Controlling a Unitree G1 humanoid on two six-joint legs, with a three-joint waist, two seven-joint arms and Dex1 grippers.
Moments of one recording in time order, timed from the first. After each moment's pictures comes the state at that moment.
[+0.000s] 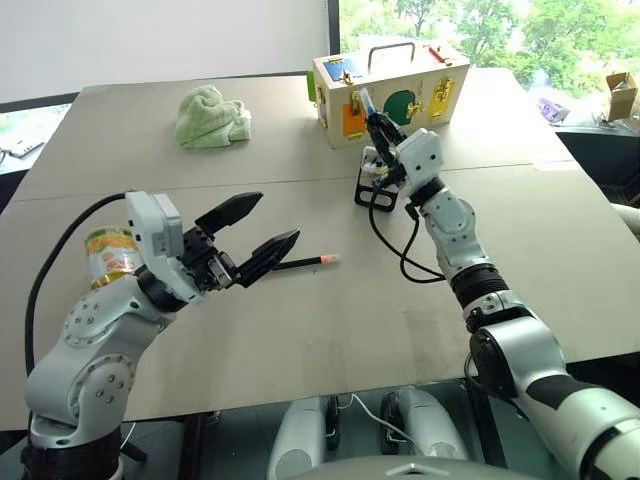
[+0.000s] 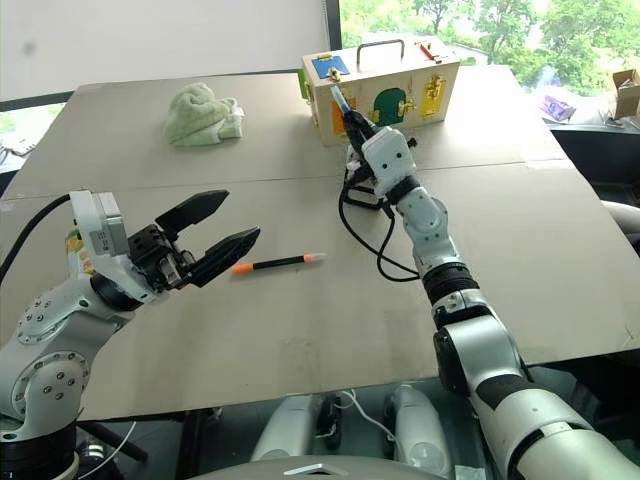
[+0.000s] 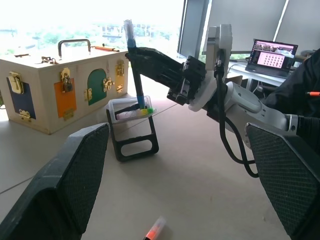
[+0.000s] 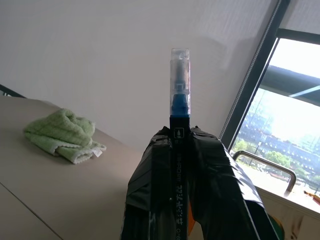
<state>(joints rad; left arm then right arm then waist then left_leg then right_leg) -0.01 0.64 0.36 -0.59 -0.87 0.48 -0.69 -0.93 -0.07 0.03 0.88 -0.08 -0.70 0.30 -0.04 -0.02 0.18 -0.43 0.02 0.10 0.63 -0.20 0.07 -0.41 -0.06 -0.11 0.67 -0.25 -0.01</state>
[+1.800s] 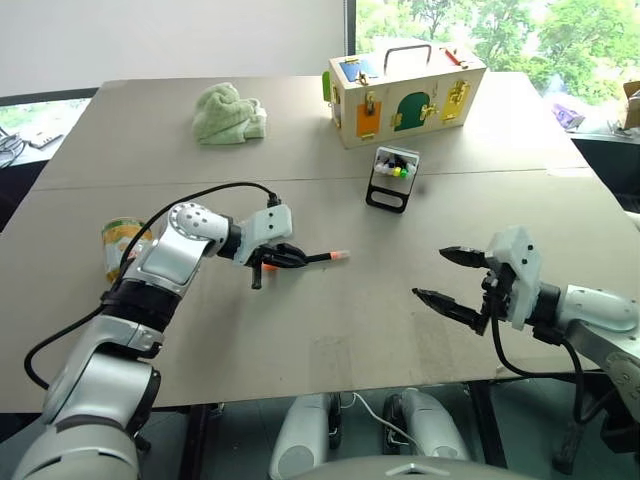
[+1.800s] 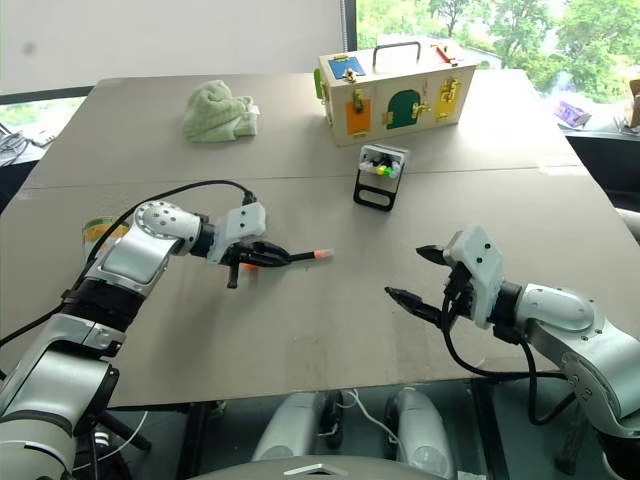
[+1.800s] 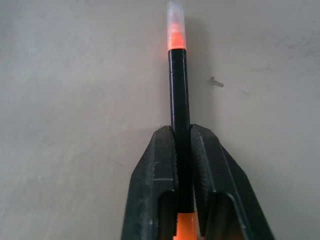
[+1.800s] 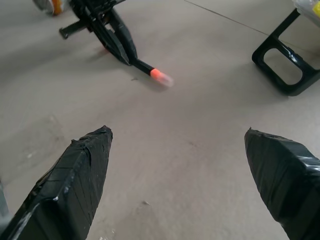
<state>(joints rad) -0.65 0.79 -0.31 0.31 -0.12 0.22 -1.31 -0.09 -0.67 -0.09 -0.69 0.72 0.84 0.57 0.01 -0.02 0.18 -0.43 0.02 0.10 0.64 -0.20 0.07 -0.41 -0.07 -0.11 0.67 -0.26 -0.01</state>
